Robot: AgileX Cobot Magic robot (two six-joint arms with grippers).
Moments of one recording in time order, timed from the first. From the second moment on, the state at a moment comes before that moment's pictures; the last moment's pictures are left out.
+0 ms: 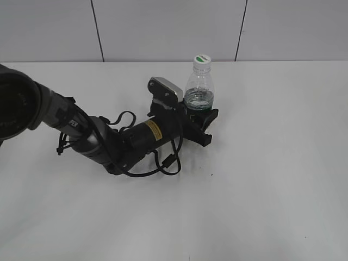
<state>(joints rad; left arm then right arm) -0.58 2.50 -1.31 0.37 -1.04 -0.20 0.08 -0.01 -0.52 0.12 1.10 -0.25</state>
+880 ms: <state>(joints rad) -0.40 2.20 -0.93 0.68 -1.17 -0.20 0.08 -0.01 -0.52 0.12 1.10 -0.25</state>
